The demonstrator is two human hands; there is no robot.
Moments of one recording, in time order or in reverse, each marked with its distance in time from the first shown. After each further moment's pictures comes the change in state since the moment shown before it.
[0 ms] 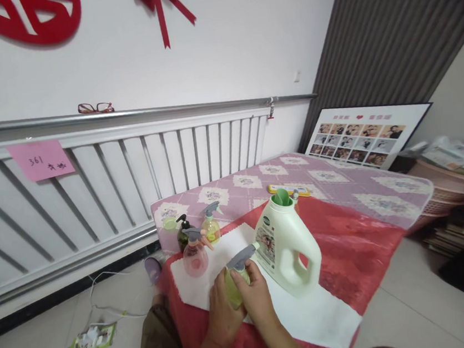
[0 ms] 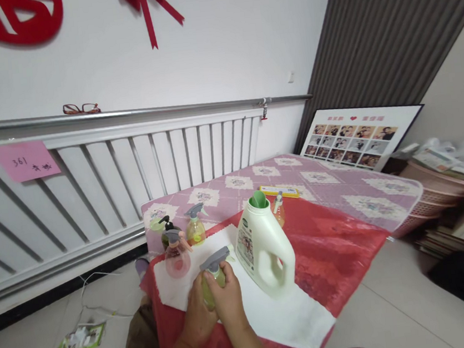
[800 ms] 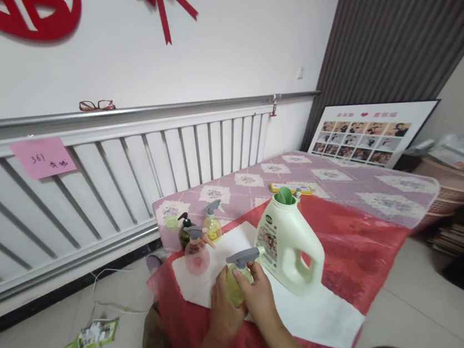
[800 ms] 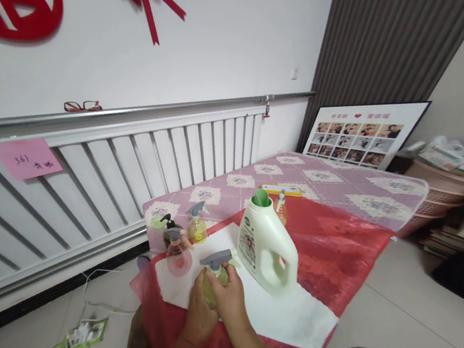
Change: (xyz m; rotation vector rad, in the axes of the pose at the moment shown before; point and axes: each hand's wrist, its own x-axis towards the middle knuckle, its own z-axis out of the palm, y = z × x) left_hand 0.000 -0.012 0.006 -0.012 0.056 0.101; right_hand 0.000 0.007 0.002 -0.021 0.117 0.060
